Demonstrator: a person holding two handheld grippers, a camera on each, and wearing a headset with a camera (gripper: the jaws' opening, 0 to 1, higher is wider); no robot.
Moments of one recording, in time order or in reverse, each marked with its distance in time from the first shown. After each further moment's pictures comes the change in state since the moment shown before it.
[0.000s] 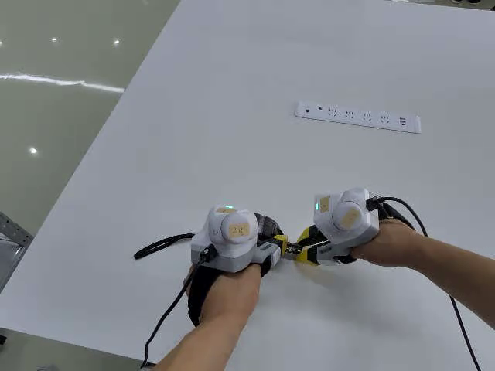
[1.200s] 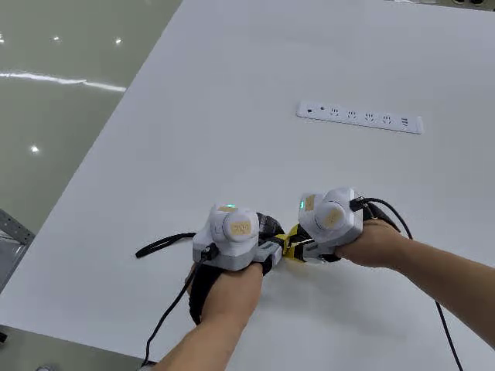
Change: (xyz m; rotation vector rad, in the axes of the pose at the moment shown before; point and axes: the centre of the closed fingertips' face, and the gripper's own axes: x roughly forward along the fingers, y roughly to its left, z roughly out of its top) left arm 0.000 0.000 0.000 -0.006 0.001 0.000; right arm 0.013 -0.002 0.015 0.003 0.007 -0.047
